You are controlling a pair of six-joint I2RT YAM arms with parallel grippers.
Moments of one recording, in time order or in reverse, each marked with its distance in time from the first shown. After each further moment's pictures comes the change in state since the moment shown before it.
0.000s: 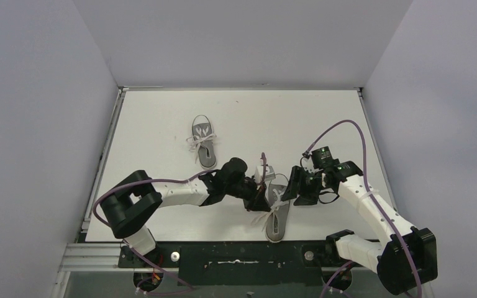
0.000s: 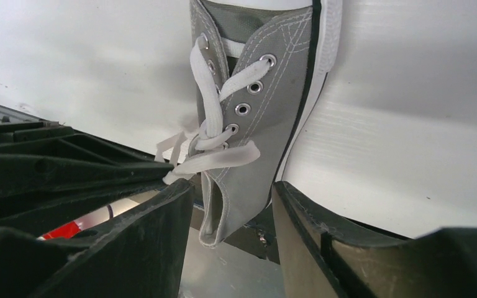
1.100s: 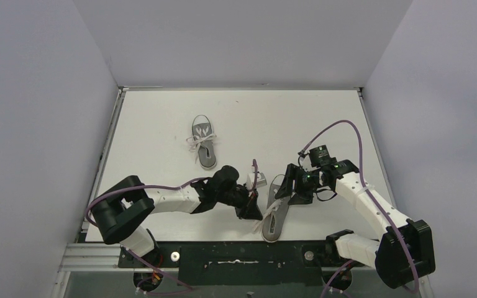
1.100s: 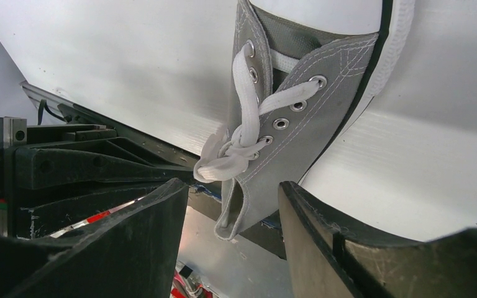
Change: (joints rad) left arm -0.006 -0.095 -0.149 0.042 0.004 -0.079; right arm 0.000 0.050 -0.013 0.084 -0.120 0.038
